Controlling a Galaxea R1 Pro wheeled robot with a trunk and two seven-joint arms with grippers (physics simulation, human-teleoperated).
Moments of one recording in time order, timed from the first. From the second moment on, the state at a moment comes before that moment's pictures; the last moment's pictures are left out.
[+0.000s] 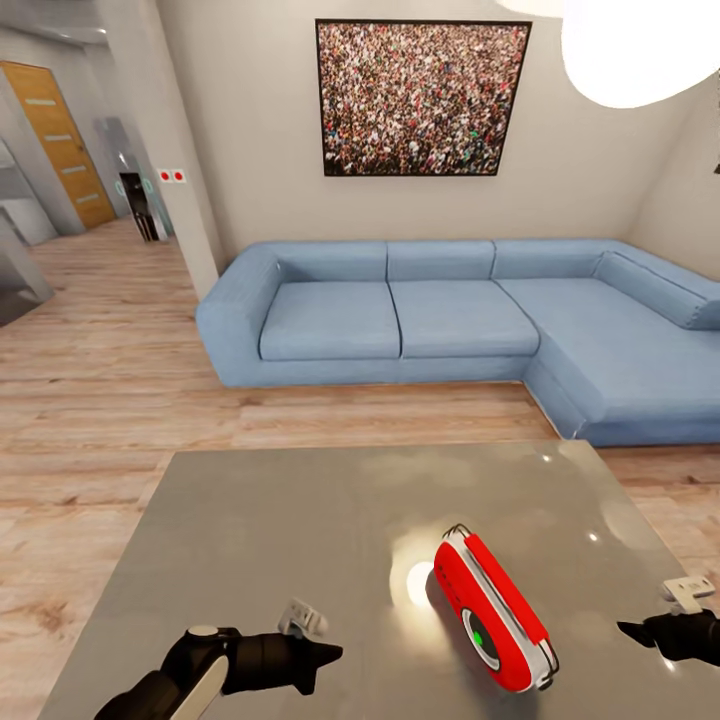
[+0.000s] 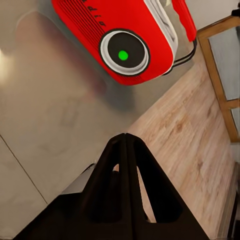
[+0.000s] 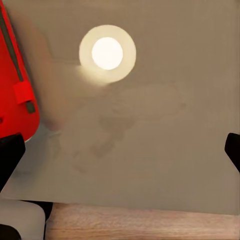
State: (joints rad) left arm -0.29 0.21 -0.53 -1.12 0.53 0.55 -0.60; right arm -0.32 -0.45 -0.47 -0.91 0.42 0.44 0.83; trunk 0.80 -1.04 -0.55
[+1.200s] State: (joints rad) left arm -0.29 0.20 -0.53 -1.20 0.52 0.66 -0.60; right arm -0.32 -0.45 -0.47 -0.91 0.42 0.44 0.82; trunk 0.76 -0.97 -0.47
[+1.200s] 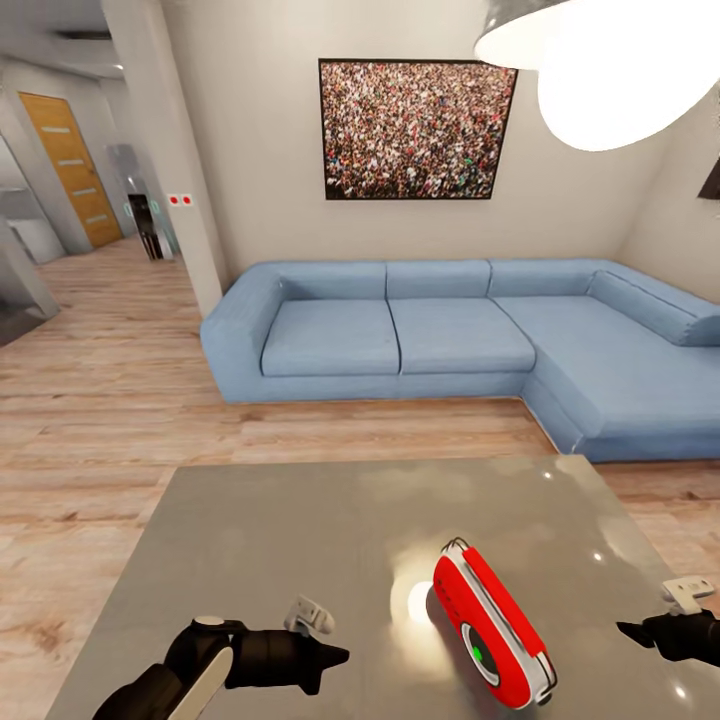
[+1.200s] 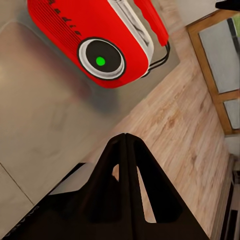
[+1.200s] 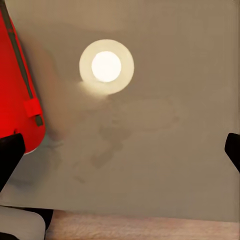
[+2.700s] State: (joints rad) left arm -0.29 0.23 -0.53 -1.00 0.53 0.55 -0.59; right arm -0.32 -0.48 -0.52 -0.54 0.47 0.27 0.60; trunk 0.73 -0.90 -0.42
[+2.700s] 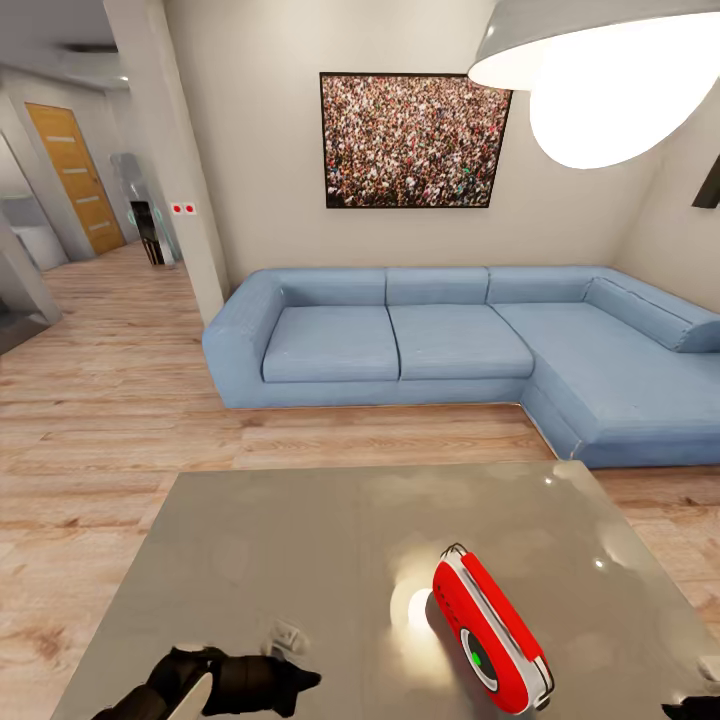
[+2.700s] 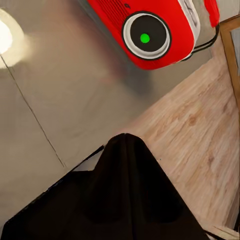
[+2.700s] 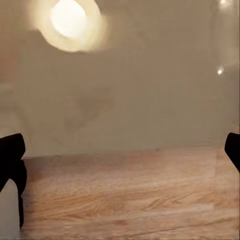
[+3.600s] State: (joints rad) left arm -0.23 0.21 -0.53 -0.51 0.53 0.16 -0.62; right arm -0.11 -0.31 -0.51 0.02 0.49 -0.12 0.18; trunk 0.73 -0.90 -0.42
